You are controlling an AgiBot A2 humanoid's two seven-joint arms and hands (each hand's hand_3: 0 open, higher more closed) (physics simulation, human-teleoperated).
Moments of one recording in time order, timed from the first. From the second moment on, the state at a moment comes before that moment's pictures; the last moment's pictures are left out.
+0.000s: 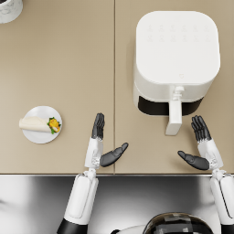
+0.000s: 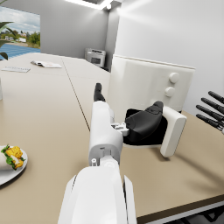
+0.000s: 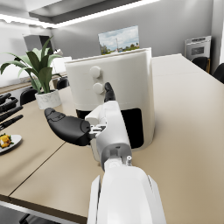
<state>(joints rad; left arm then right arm) 0.19 1.21 0.20 -1.80 1.00 0.10 0.10 0.19 -1.21 0.20 1.80 1.00 0.10 -0.10</state>
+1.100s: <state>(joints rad) 0.18 1.22 0.18 -1.80 1.00 0.01 0.01 0.20 -1.23 0.22 1.78 1.00 0.02 -0.02</state>
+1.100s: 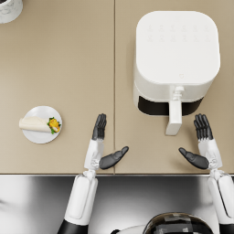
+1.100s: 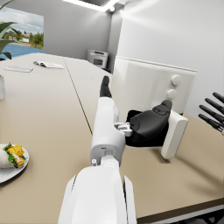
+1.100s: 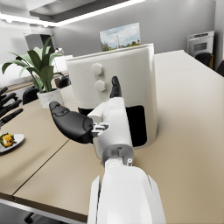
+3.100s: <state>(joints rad) 0.47 1.20 -0.29 -1.25 3.05 -0.50 -0.15 0.21 -1.37 0.12 1.64 1.29 0.00 0.00</state>
